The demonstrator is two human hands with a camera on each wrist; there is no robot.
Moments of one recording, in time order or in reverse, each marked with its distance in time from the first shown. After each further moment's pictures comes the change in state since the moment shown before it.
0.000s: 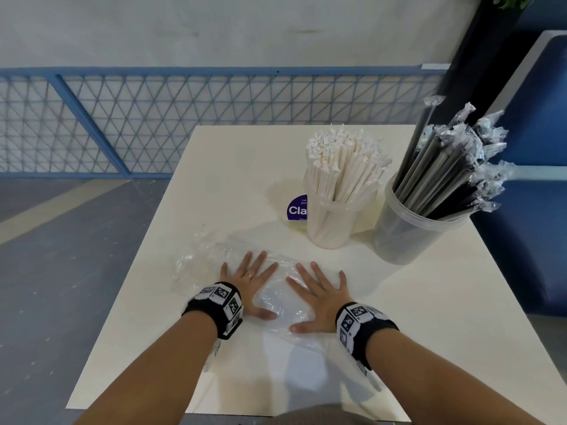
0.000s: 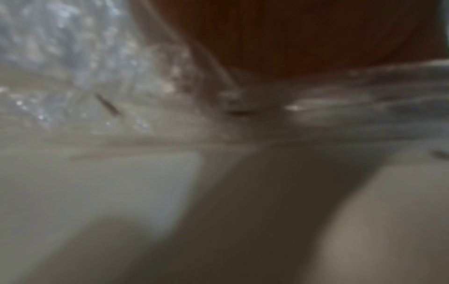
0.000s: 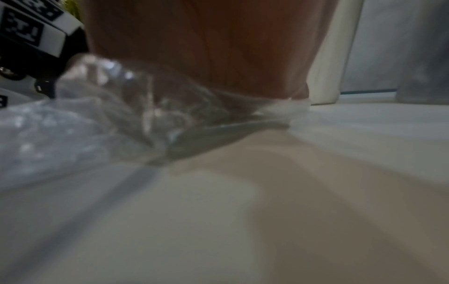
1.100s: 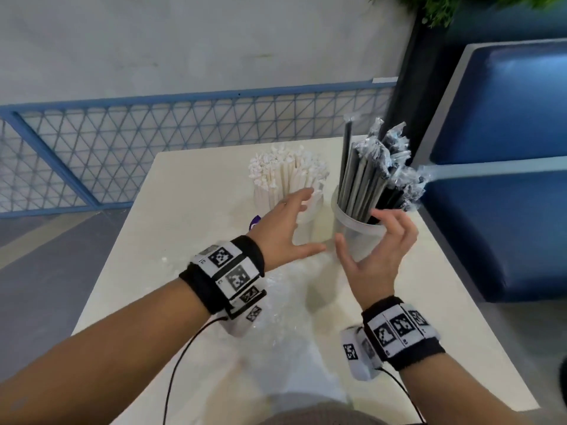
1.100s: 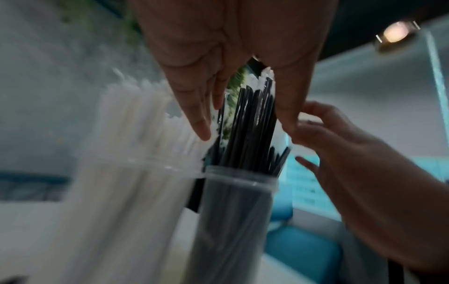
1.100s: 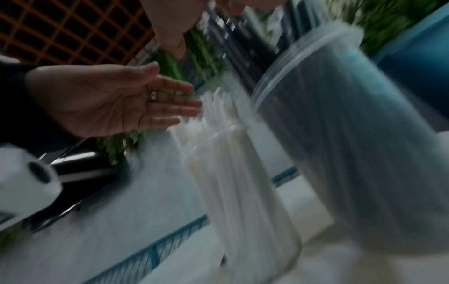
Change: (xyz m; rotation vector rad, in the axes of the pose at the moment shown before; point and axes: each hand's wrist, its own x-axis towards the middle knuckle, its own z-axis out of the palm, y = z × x) left_hand -0.052 0.144 -0.167 -0.568 0.662 0.472; right_hand -0.103 0.058 -0.071 0.602 1.864 0.111
